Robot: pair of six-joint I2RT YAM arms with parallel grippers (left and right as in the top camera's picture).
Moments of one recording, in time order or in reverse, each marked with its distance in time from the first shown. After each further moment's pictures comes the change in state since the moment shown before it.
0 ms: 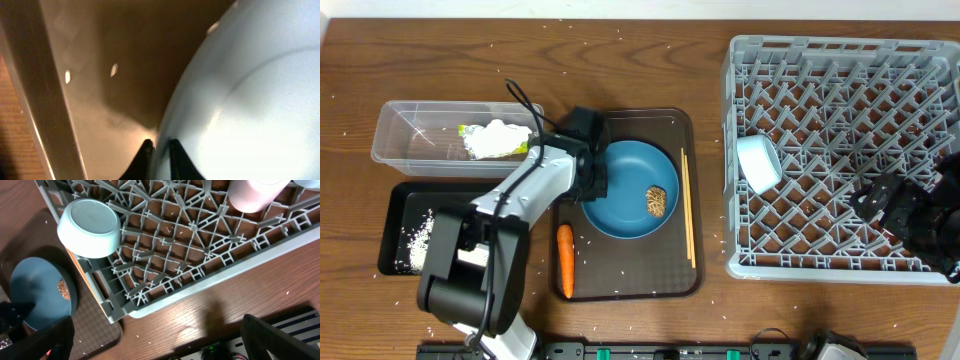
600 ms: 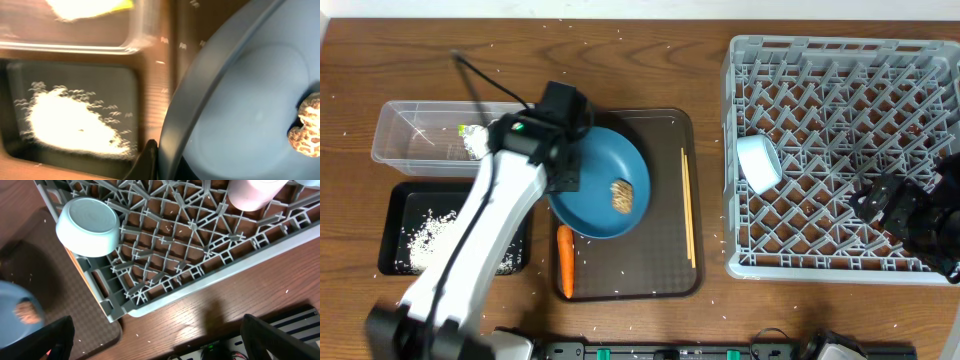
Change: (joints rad) left arm -0.002 -0.299 0.236 -0.496 -0.274 0.008; right arm 0.000 0.000 0.000 -0.005 0.002 0.000
